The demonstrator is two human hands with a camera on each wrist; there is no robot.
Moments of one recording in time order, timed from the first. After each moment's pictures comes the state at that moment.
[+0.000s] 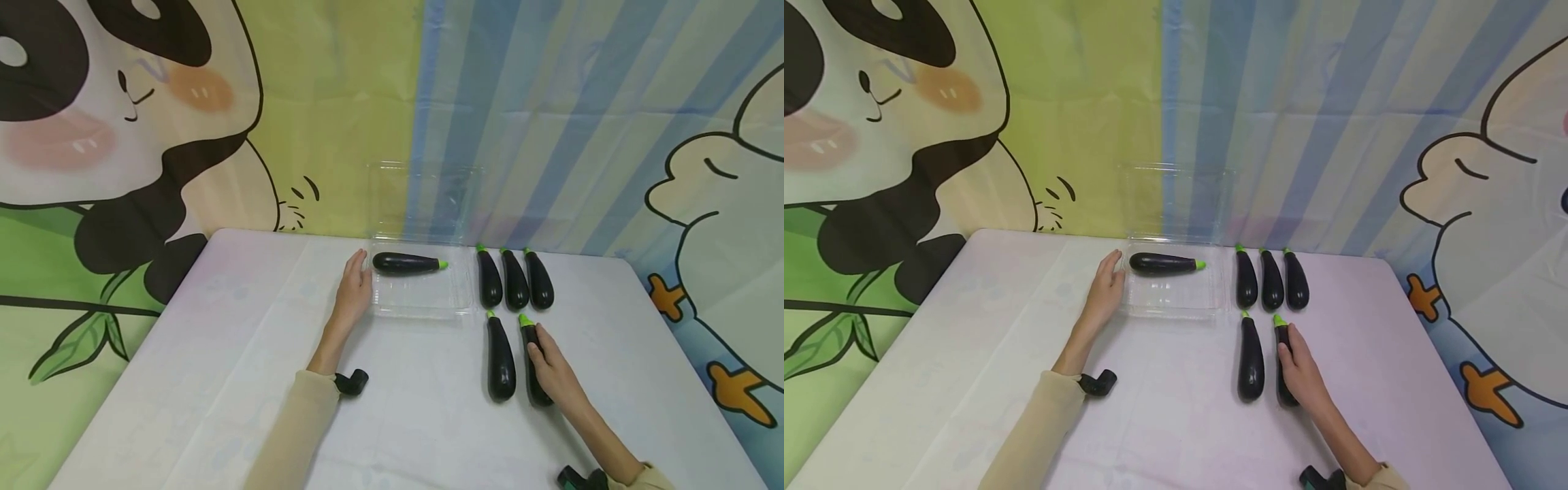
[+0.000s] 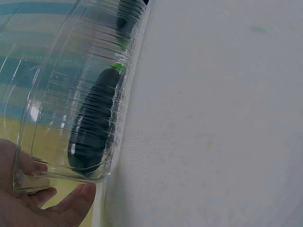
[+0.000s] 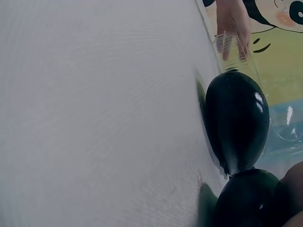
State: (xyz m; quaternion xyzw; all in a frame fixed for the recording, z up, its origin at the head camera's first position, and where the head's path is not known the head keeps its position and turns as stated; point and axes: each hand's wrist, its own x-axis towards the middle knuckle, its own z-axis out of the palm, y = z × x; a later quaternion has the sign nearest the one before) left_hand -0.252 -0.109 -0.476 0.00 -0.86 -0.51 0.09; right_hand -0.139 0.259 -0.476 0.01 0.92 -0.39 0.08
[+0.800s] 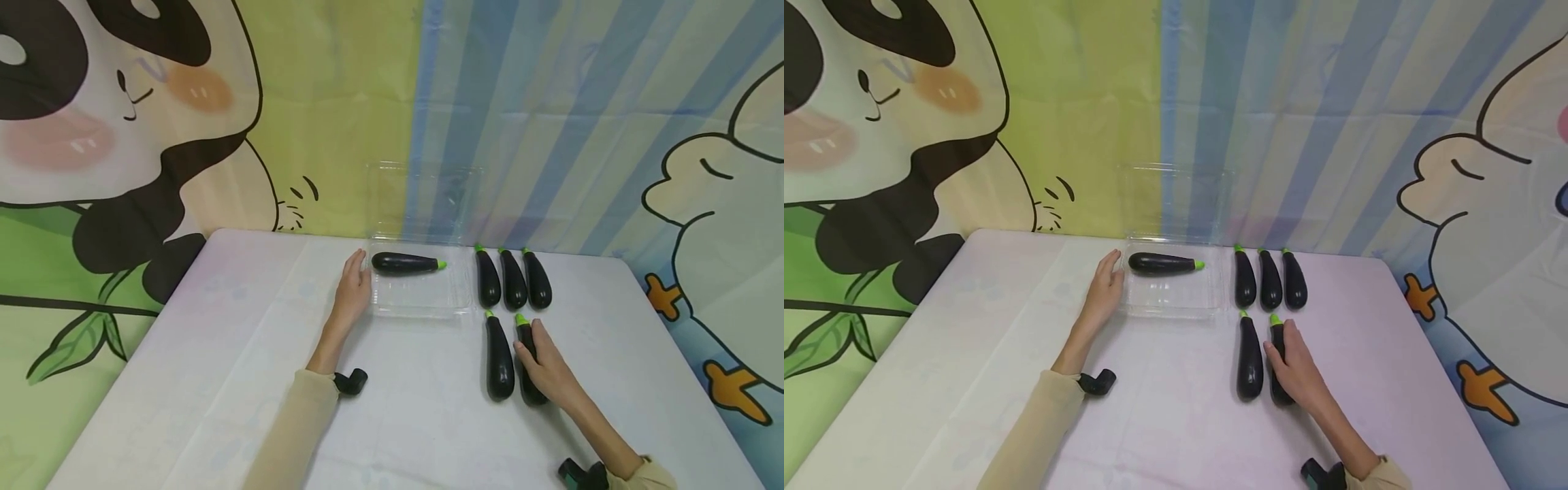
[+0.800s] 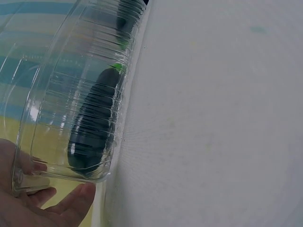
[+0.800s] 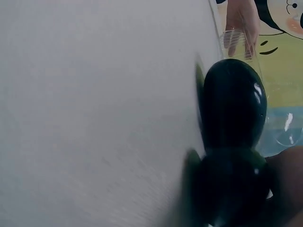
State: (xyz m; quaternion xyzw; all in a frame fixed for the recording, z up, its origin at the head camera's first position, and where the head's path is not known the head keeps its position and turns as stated) left_hand -0.252 -0.109 -0.476 0.00 -0.86 -0.51 0.09; right_hand -0.145 0.255 -0.471 -0.05 0.94 -0.32 0.05
